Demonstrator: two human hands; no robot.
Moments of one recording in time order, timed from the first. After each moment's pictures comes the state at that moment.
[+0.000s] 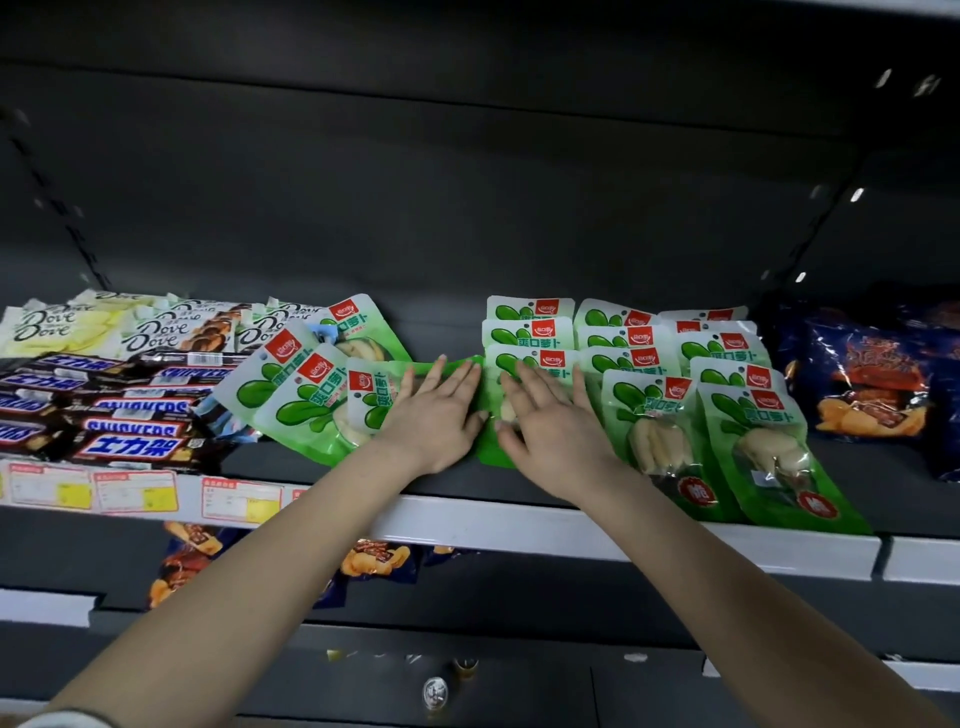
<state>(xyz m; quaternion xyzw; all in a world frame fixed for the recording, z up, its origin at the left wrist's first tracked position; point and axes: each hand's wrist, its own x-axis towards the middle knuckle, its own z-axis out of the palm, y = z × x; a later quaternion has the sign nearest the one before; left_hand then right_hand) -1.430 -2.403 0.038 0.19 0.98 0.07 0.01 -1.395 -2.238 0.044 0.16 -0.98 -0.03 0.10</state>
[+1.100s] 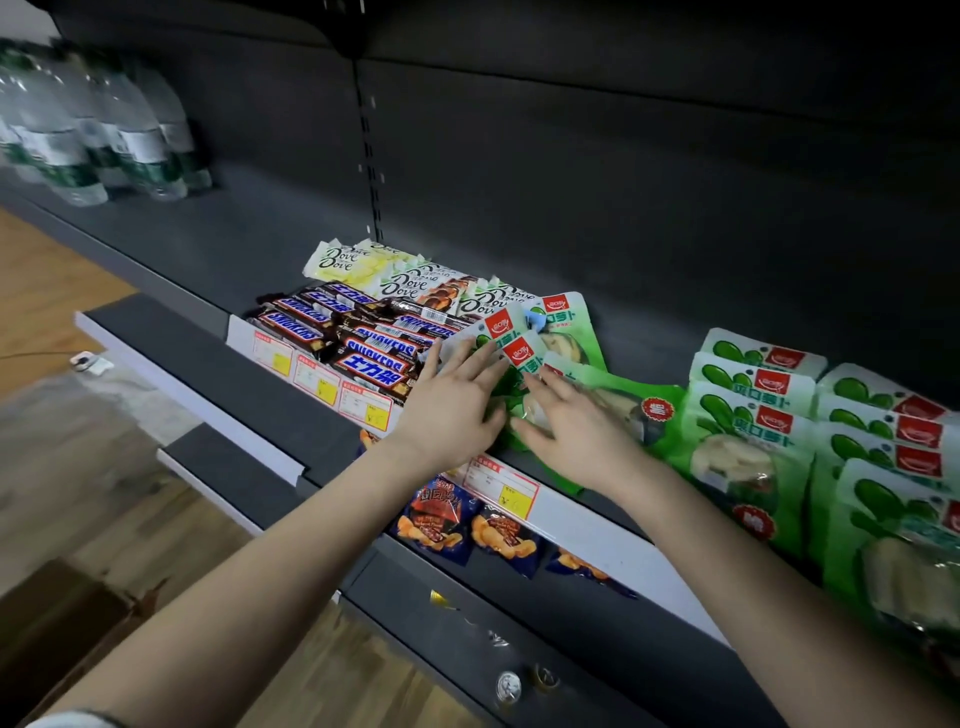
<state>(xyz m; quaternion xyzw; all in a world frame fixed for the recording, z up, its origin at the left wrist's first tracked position) -1.370 -2.531 0.045 0.00 0.99 0.04 -0.14 -1.425 -2.371 0.049 0.36 -0.93 0.08 0.00</state>
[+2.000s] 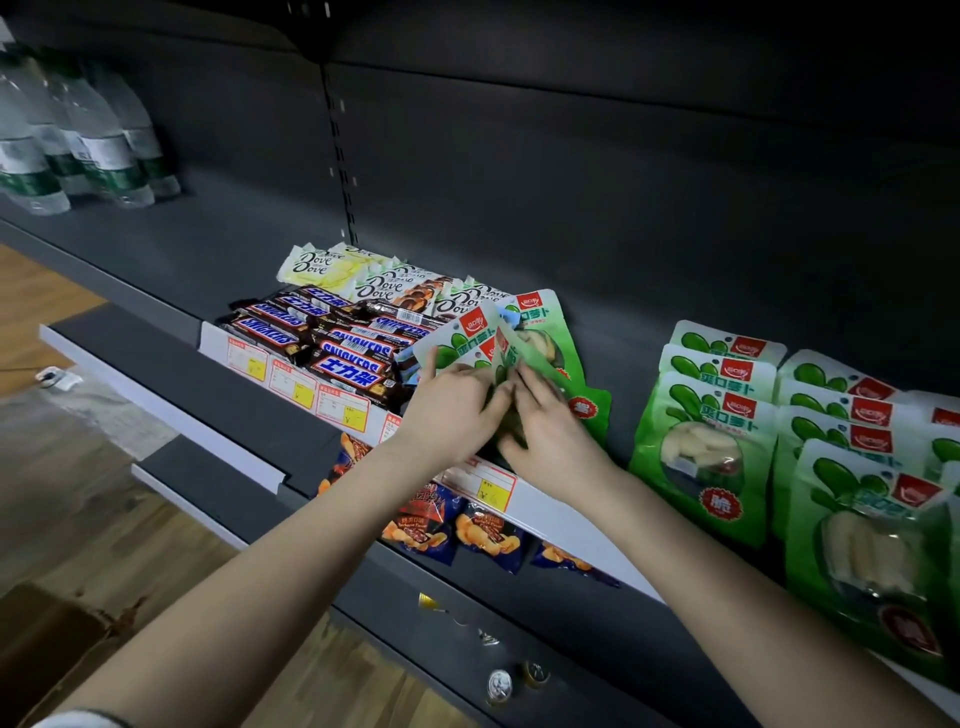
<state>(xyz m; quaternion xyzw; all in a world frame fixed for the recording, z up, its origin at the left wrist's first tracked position) -1.369 -2.502 0.058 -0.02 0.98 0.15 -0.16 -1.408 -2.368 0.040 0.35 -0.92 0.19 -0.02</state>
